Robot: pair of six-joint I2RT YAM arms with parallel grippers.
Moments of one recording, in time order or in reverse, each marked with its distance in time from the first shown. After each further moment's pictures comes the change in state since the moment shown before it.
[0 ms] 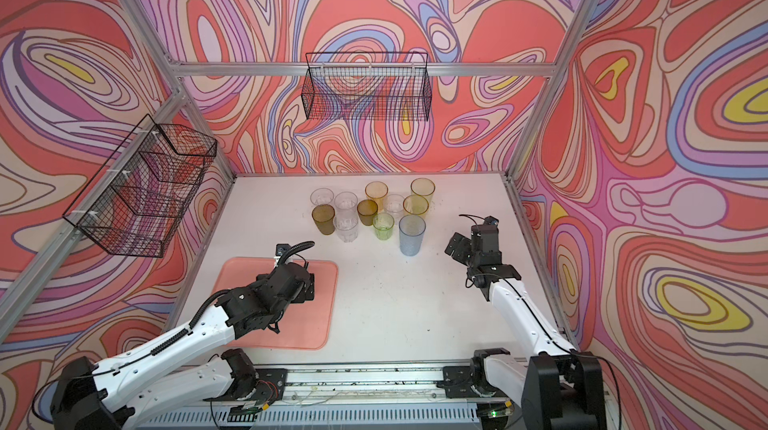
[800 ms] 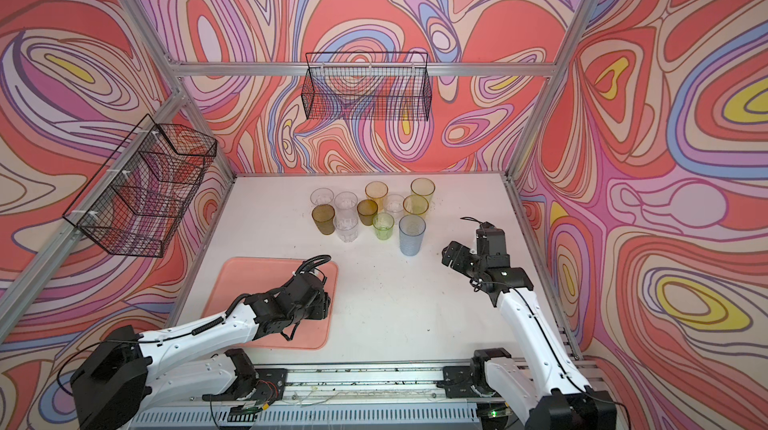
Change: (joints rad) left arm -0.035 0.193 -0.124 0.283 0.345 -0.064; right arm 0.000 -0.161 0.063 -0.305 -0.235 0.002
